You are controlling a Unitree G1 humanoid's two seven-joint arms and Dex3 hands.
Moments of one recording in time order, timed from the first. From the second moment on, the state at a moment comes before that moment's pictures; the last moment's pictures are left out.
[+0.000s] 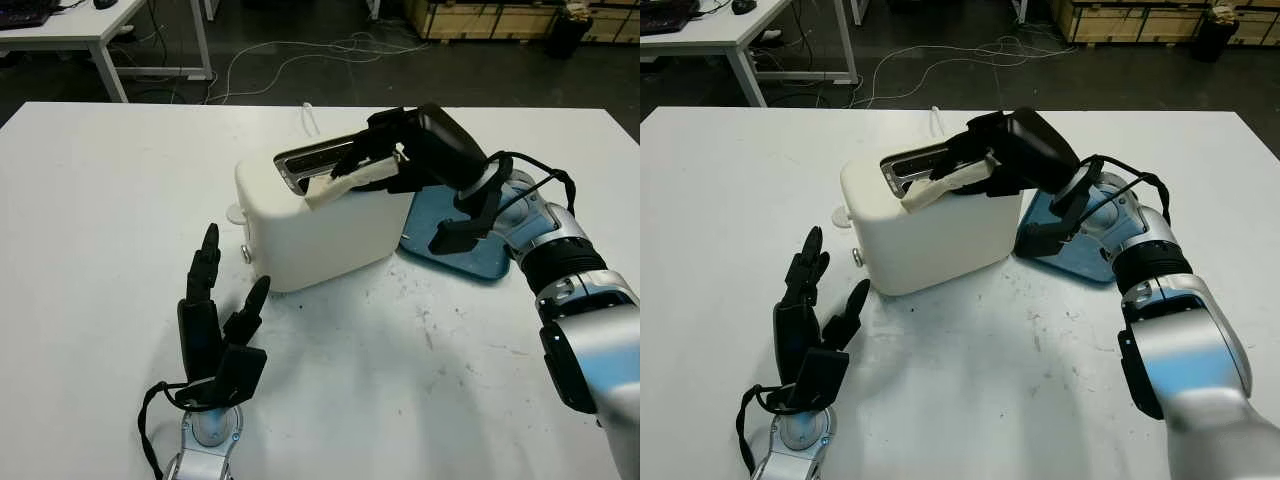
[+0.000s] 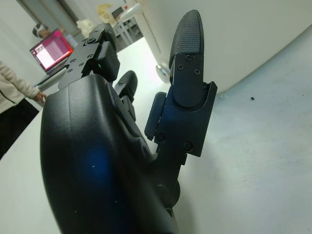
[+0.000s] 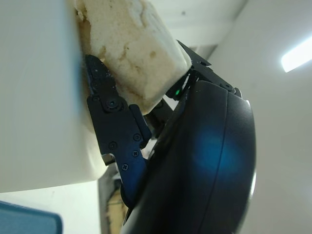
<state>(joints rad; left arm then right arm) 0.20 -0.05 -0.17 -0.06 0.28 -0.30 0.44 -0.99 -0.43 0.20 1.07 -0.42 -1.05 0.08</state>
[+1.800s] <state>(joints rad) 0.21 -0.05 -0.22 -0.04 0.26 -0.31 0.48 -1.69 -0.46 0.48 1.05 -0.54 -0.65 0.90</state>
